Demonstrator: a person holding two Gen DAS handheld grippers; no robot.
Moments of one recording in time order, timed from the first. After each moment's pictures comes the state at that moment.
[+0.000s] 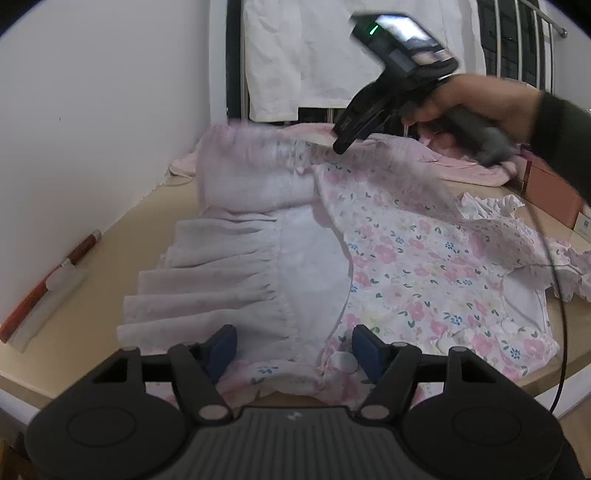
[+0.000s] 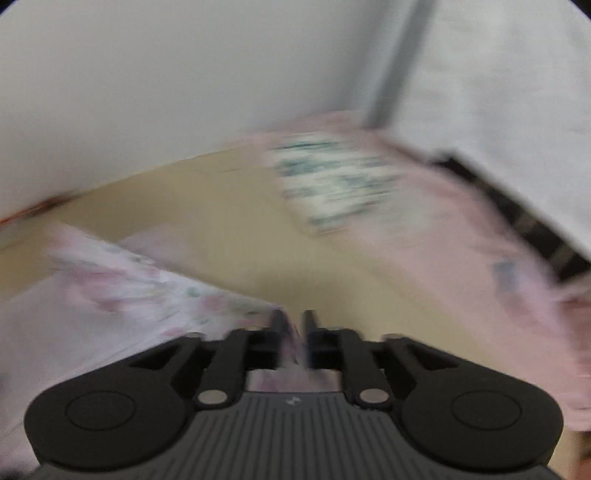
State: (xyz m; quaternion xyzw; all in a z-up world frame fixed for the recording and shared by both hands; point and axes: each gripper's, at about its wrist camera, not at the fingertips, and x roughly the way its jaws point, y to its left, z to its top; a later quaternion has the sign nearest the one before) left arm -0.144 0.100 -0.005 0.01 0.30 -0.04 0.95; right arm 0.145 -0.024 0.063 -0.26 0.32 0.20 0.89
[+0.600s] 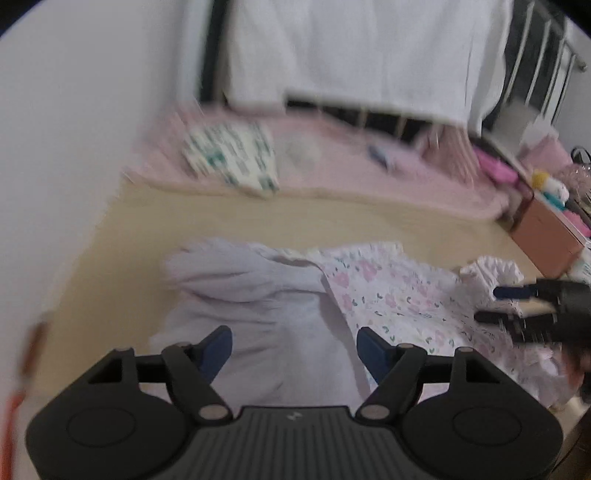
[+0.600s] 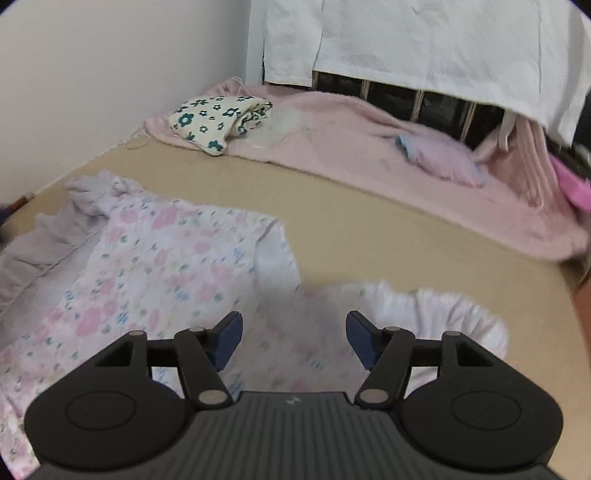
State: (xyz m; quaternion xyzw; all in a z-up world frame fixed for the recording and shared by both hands) left arm 0.034 0.141 0.063 -0.05 0.41 -0.14 0.90; right arm 0.048 -0.186 0.036 -0.10 0.36 0.17 0.91
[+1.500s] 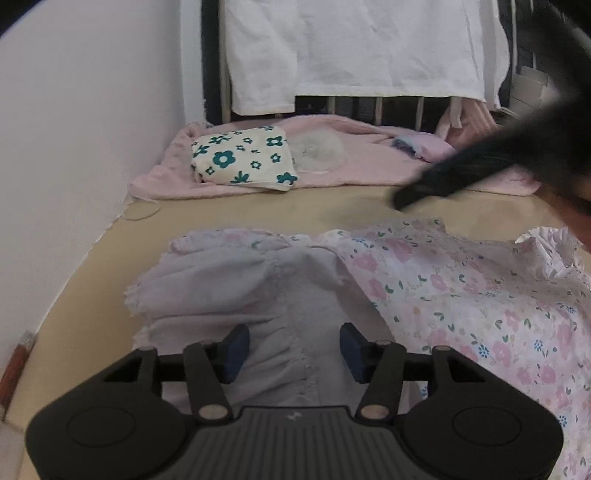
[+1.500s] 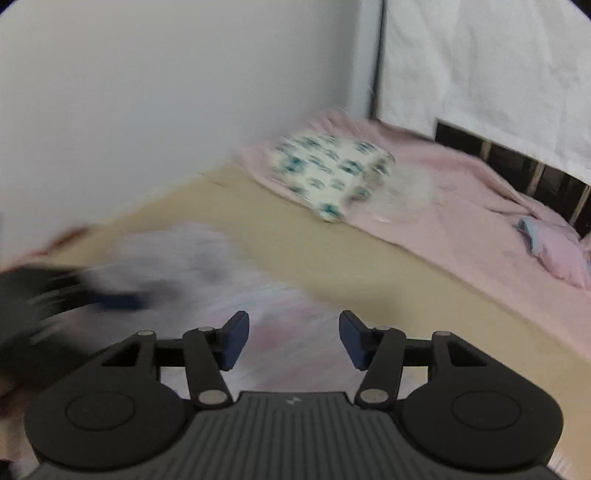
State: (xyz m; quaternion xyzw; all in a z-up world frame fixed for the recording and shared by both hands) left arm 0.032 0.111 -0.001 0.03 0.32 -0.07 0.94; right arm 0.150 -0.052 0.058 -0.16 0.34 0.29 0.88
